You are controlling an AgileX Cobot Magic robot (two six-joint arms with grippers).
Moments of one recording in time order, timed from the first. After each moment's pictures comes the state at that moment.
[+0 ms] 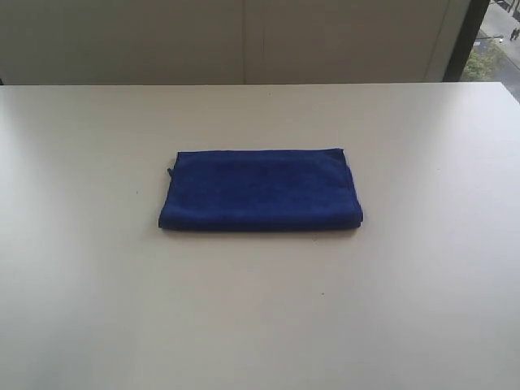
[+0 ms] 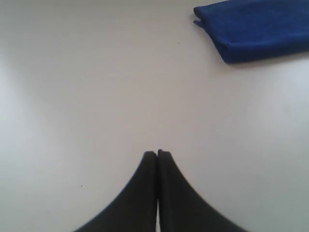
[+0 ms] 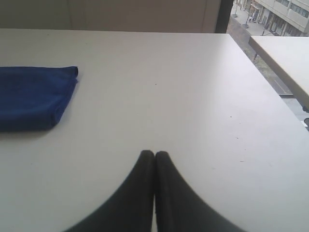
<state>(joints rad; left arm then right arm) -0.06 0.00 0.00 -0.31 0.52 0.39 -0.17 0.00 0.00 -0.01 0.36 -0.01</state>
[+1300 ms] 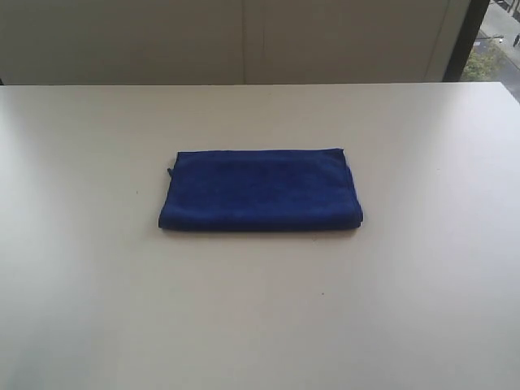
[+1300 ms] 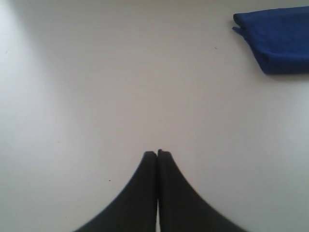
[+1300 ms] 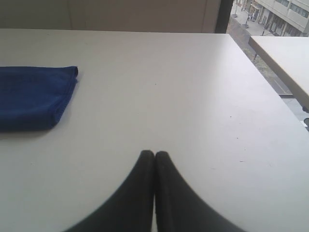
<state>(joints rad) -0.06 0.00 0.02 -0.10 0.46 0.13 -0.17 0.00 0.00 -0.01 0.36 -0.01</state>
